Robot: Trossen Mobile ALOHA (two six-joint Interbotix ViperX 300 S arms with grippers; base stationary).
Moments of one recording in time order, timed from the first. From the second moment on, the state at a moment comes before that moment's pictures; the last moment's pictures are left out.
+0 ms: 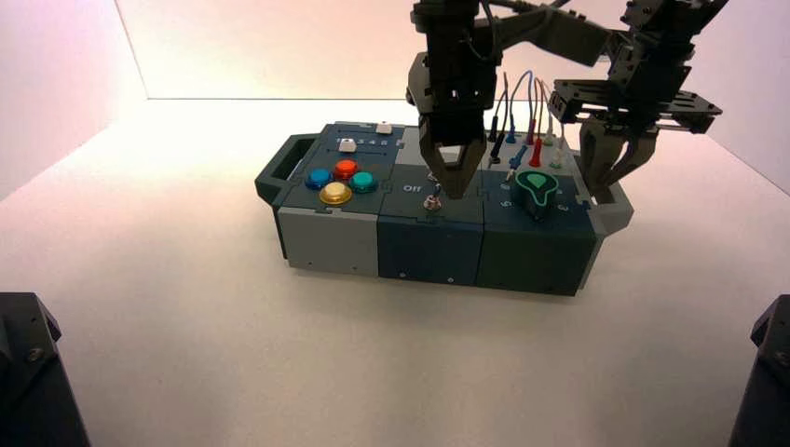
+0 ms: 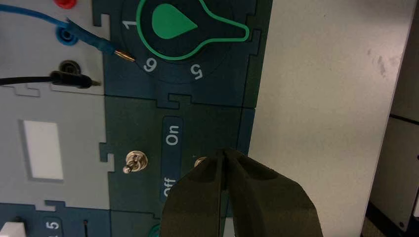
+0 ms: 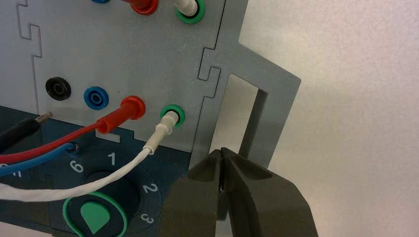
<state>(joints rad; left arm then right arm) -1.00 0.26 0.37 -0.11 0.86 0.70 0.22 0.05 0.85 0.14 0.62 0.06</state>
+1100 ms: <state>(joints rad) -0.98 0.28 0.32 -0.10 0.89 0.71 0.22 0.06 0.84 0.14 0.62 0.06</state>
